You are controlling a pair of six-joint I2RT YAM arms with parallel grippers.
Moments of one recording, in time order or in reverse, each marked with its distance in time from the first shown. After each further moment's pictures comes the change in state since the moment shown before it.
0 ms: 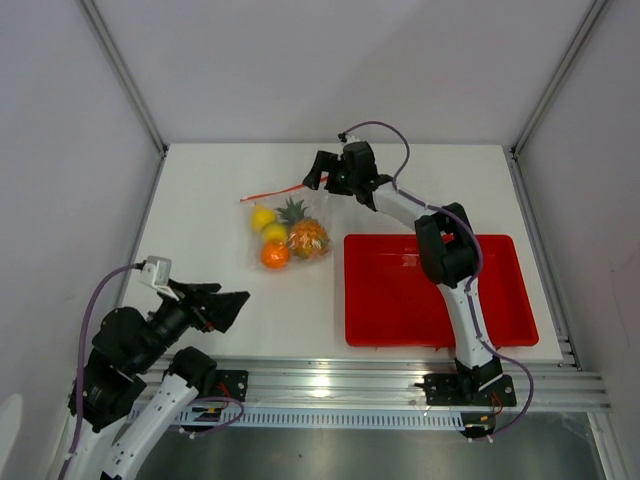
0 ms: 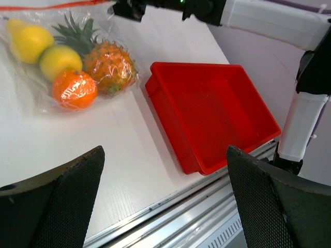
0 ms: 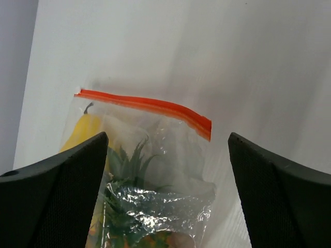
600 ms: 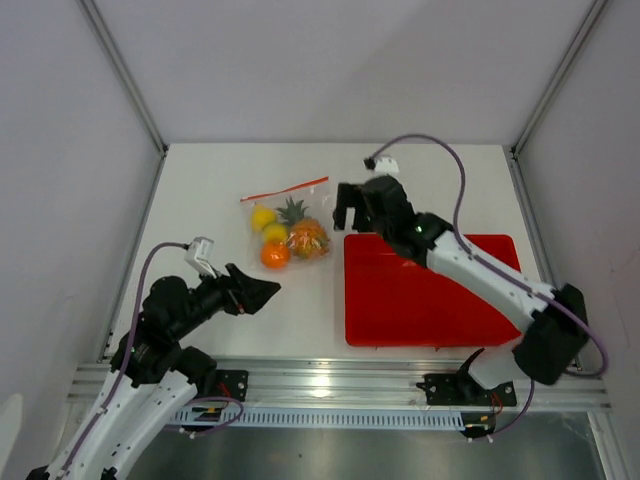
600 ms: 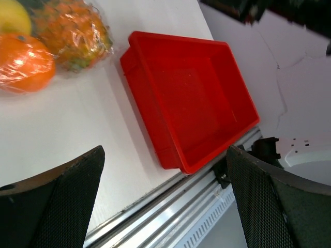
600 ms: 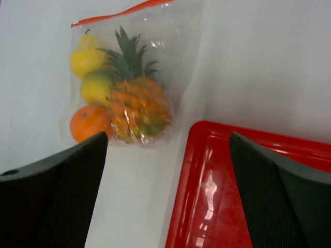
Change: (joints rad) left arm 0.000 0.173 -0.169 0.222 0.126 -0.130; right arm 0.222 -0.766 -0.449 -0.374 0.528 -0.090
